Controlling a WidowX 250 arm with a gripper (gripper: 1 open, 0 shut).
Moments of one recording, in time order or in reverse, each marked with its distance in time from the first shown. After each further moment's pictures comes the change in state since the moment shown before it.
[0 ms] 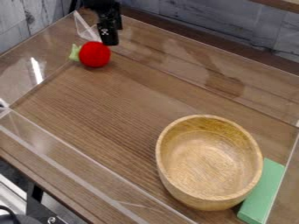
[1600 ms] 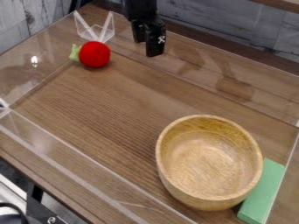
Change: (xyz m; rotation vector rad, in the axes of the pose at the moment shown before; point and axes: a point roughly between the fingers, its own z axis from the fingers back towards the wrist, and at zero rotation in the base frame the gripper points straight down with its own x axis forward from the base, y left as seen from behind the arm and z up) arm -0.065 0.043 0.005 0.068 -0.037 0.459
